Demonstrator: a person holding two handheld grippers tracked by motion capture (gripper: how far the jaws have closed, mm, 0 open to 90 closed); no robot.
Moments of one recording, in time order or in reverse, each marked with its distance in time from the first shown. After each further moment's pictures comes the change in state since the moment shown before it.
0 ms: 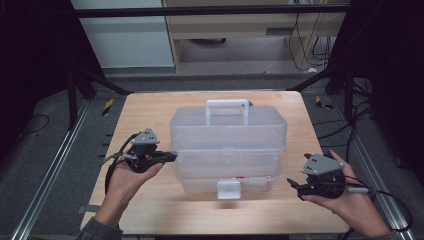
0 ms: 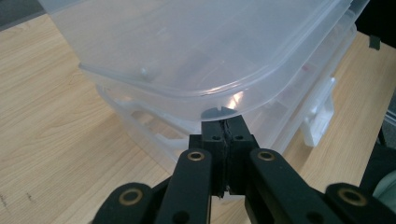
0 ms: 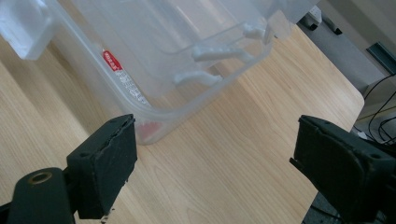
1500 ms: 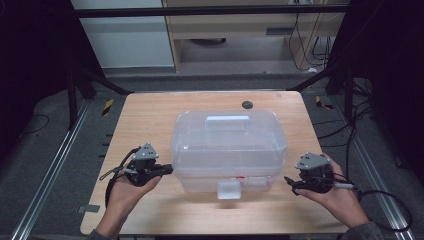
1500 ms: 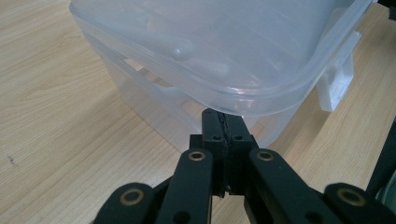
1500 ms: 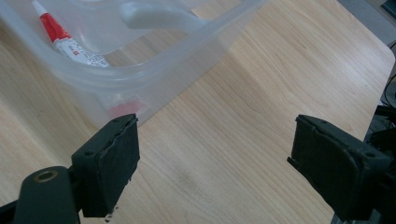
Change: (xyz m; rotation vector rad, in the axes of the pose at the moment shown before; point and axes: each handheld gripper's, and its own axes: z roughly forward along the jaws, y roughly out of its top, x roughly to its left) left arm -0.001 -0.040 0.012 0.034 0.012 -0.013; right arm -0.007 -0.029 0.052 0.080 -0.006 0.098
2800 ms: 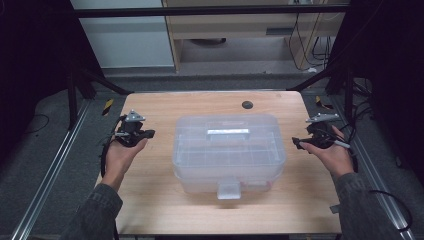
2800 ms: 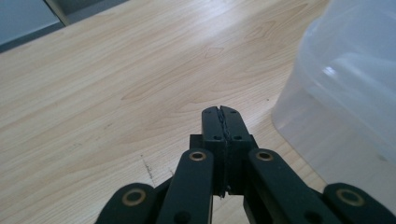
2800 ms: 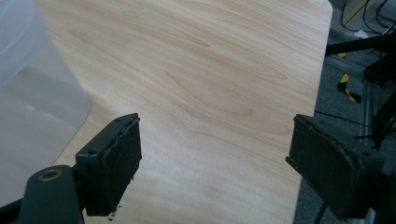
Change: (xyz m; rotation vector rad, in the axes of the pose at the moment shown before) left arm 0.116 0.025 0.020 0.026 0.280 -0.096; right arm -0.111 0.021 0.068 0.051 -0.090 0.369
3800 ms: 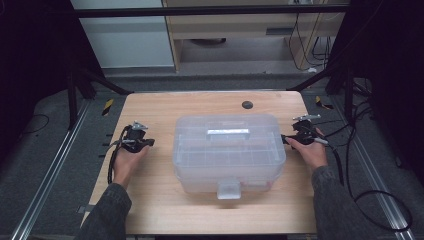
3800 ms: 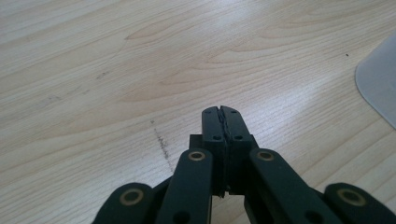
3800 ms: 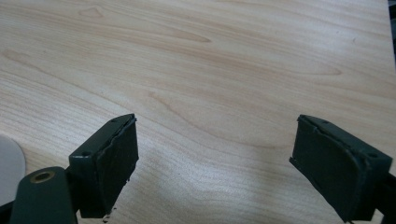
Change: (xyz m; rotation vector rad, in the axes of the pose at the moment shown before) left arm 0.026 -0.047 0.064 0.075 0.030 -0.067; right arm 0.002 -0.004 0.086 0.000 0.009 0.150
